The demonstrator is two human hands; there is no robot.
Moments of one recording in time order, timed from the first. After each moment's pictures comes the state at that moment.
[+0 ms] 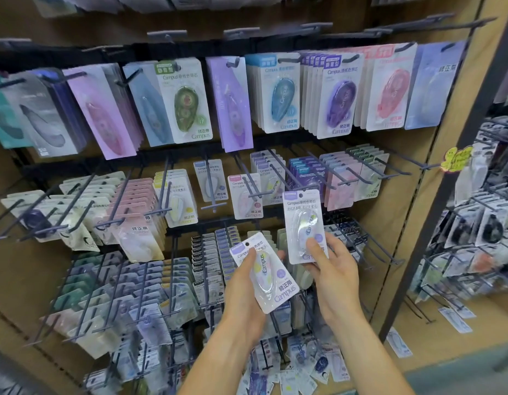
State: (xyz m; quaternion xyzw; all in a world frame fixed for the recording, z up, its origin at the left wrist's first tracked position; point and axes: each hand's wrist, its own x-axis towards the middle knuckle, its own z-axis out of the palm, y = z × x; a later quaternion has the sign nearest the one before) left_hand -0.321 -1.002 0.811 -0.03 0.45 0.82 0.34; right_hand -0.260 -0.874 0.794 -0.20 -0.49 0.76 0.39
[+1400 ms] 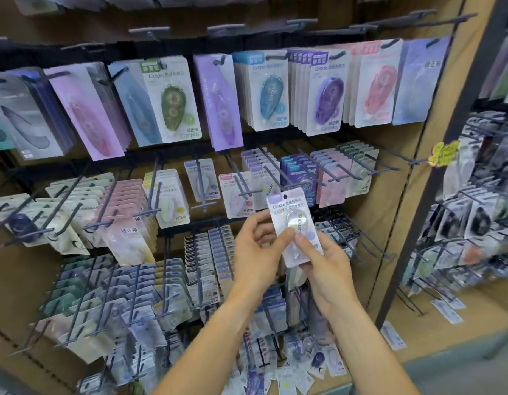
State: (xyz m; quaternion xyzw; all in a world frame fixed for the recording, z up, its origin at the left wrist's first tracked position) left_hand -0.328 -0.968 0.841 0.25 0.62 0.73 0.12; right_hand -0.254 -0.873 0.810 -0.16 -0.50 0.78 0.34
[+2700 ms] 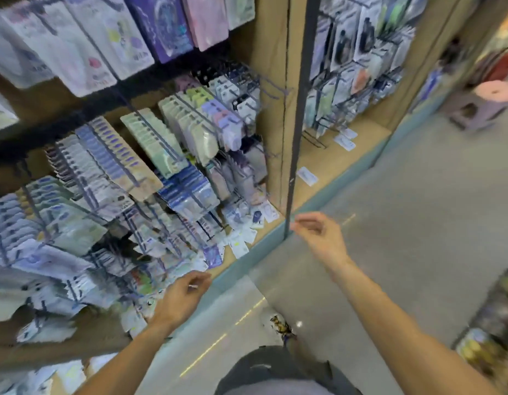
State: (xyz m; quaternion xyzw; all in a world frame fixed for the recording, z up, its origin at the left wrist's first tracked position) left_hand -0.294 -1.119 0.548 0.29 0.85 0.22 0.37; right_hand -0.059 -0.896 0.605 -0.51 -0.56 0.60 0.26
